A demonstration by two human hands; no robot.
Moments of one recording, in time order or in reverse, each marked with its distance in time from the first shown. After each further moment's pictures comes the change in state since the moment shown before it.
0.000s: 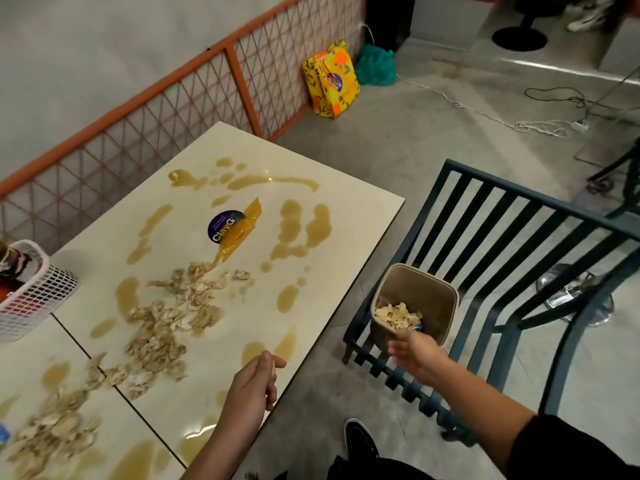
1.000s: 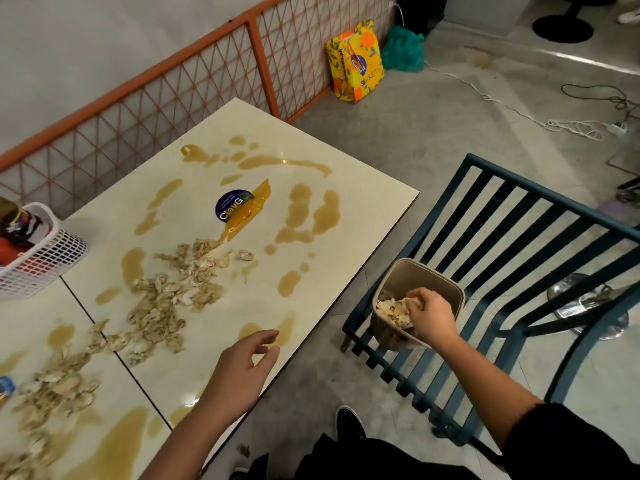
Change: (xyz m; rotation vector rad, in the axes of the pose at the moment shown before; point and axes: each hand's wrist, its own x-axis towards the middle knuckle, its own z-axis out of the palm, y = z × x) left_hand 0.010 -0.002 -0.009 0.449 0.018 0.164; right_hand -0.007 -0.056 -0.011 -0.980 0.282 -0.709
